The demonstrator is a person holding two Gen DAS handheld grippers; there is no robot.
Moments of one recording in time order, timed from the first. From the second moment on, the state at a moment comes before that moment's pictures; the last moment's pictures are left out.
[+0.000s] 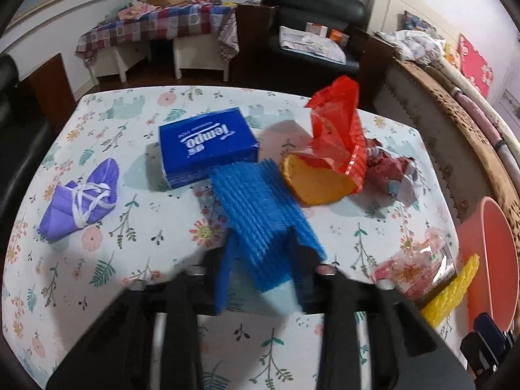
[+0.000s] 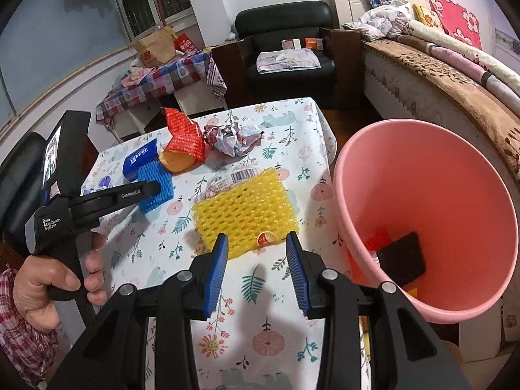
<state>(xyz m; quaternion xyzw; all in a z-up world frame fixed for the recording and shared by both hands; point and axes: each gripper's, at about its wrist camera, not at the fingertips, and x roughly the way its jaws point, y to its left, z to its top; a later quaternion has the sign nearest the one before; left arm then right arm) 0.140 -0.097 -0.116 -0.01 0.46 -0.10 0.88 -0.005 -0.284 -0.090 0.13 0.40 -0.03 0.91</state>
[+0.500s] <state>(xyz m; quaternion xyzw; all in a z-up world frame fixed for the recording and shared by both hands) 0.110 -0.088 -0.090 0.00 0.42 -0.14 0.90 -0.008 -0.267 -0.087 0.12 0.40 -0.03 0.91</state>
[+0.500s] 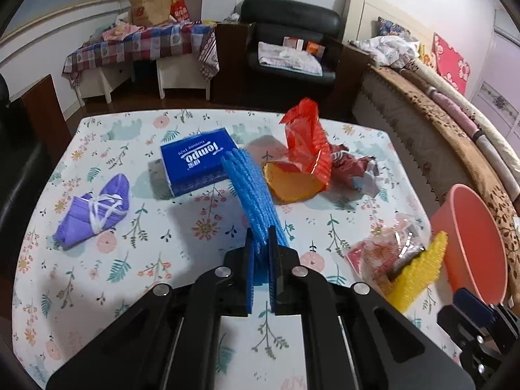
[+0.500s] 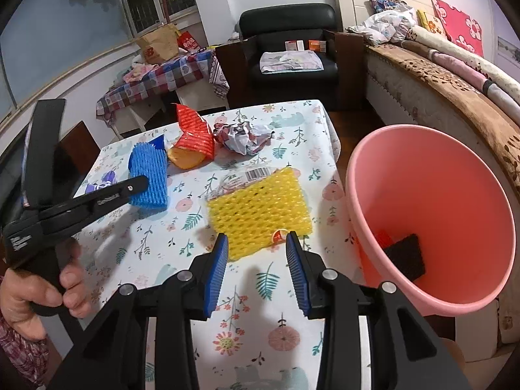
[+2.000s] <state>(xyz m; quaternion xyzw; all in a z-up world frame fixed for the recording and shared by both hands) 0.052 -0.046 -0.054 -0.03 0.37 -0.22 0.90 -0.010 -0.257 -0.072 0.12 0.38 -0.06 0.92</state>
